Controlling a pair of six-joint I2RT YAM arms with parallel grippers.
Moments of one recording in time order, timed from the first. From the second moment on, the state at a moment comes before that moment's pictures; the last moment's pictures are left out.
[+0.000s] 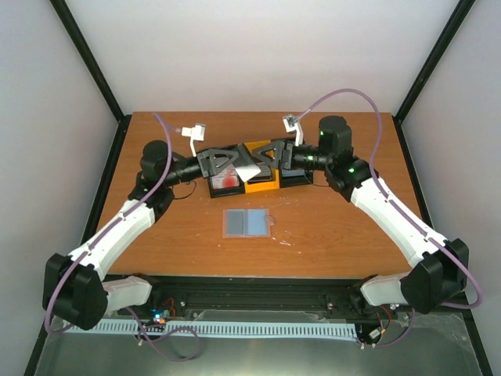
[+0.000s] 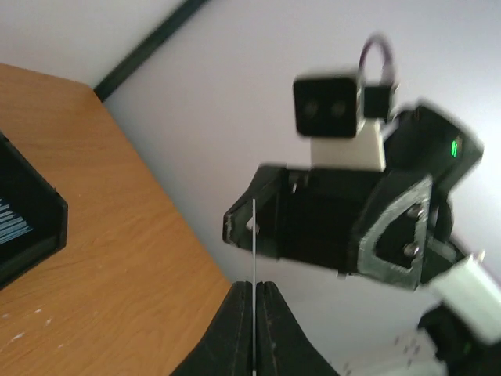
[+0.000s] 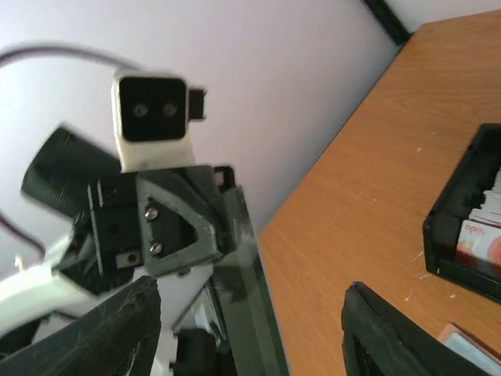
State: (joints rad) left arm -0.37 1.20 0.85 0.42 0.80 -1.00; right arm 0.50 1.34 1.19 -0.08 -0.75 0.74
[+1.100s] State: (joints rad) left arm -0.36 1.24 1.01 -0.07 1.10 -0.49; right arm 0.54 1.35 1.06 -0.04 -1.08 0.59
